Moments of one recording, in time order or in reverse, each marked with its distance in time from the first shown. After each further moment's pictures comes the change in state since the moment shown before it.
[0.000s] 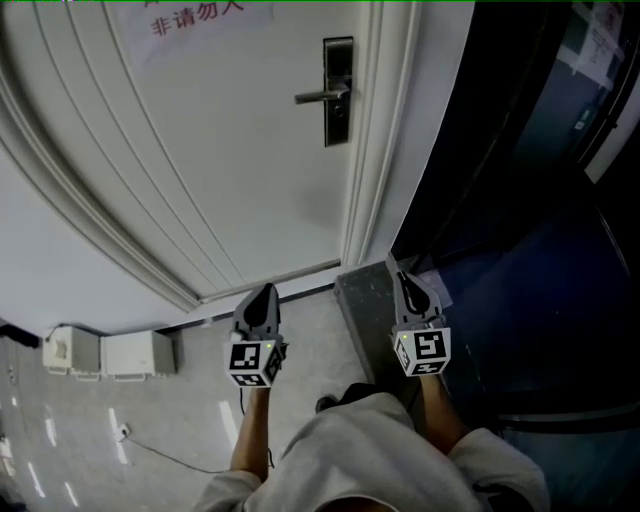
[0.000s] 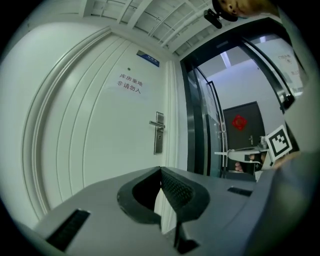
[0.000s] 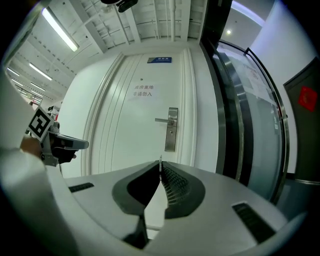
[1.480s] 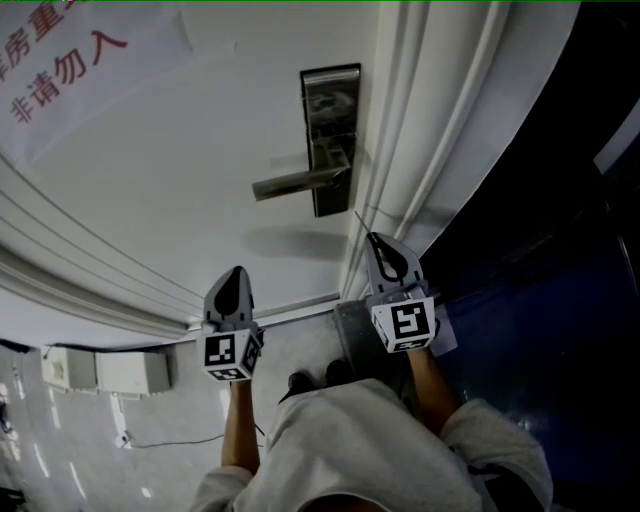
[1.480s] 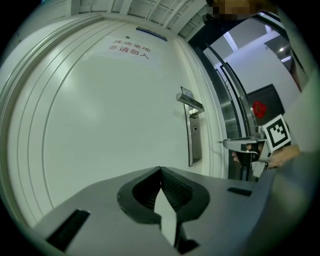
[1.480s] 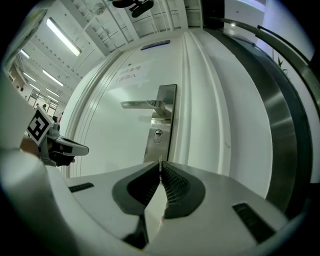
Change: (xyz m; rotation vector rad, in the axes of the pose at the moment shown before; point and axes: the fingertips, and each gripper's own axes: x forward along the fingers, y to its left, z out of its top) left arm 0.273 0.099 0.036 0.068 0.016 0.167; right arm 0.322 -0.098 0.041 -0.023 -0.108 0.172
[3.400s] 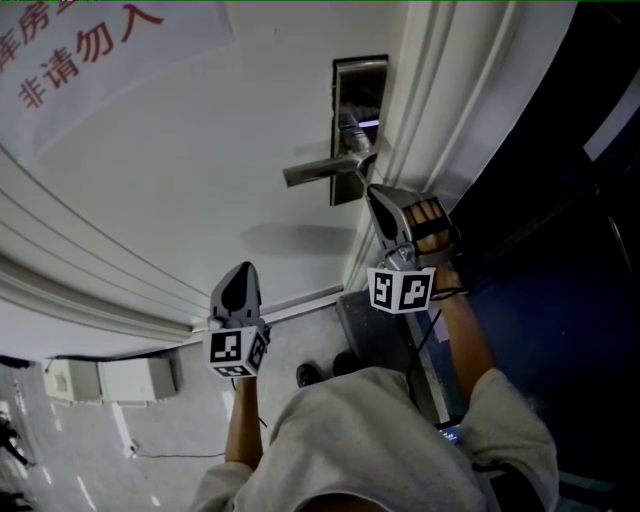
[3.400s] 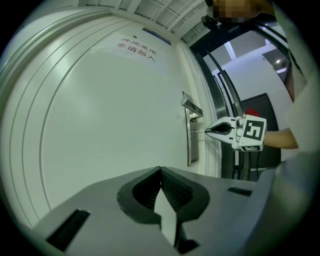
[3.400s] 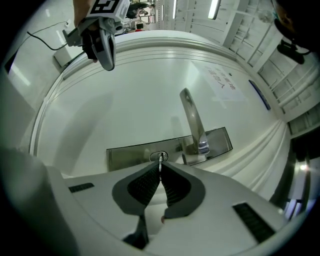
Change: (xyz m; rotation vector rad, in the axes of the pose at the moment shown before) left arm -0.013 0.025 -0.003 -0.031 -0.017 -0.096; right arm 0.051 0.022 0.043 -1.251 0.131 -0.116
